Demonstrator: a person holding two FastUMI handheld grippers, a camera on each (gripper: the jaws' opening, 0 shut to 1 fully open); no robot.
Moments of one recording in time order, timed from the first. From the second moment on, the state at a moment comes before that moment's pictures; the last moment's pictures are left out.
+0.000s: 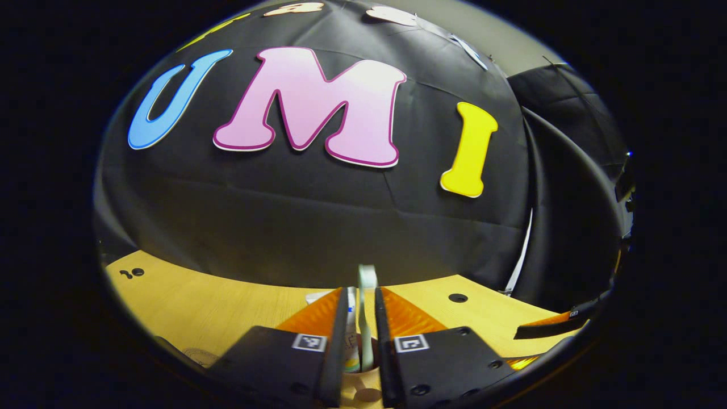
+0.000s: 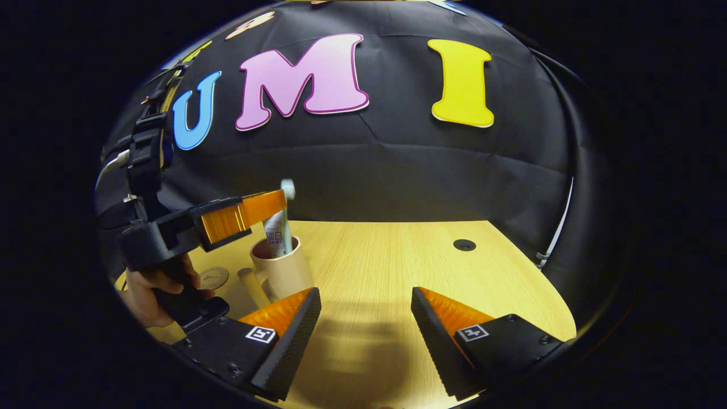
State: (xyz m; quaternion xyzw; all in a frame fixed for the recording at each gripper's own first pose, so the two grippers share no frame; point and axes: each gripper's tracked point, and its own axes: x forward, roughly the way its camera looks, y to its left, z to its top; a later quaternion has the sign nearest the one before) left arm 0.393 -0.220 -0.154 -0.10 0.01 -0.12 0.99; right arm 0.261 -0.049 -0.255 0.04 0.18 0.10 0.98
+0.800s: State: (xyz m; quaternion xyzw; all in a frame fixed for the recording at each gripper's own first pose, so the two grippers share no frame) left arm 0.229 -0.097 -0.185 -0.09 0.10 -0.04 0.99; right arm 0.284 0.007 -0.229 0.02 0.27 0.11 0.96
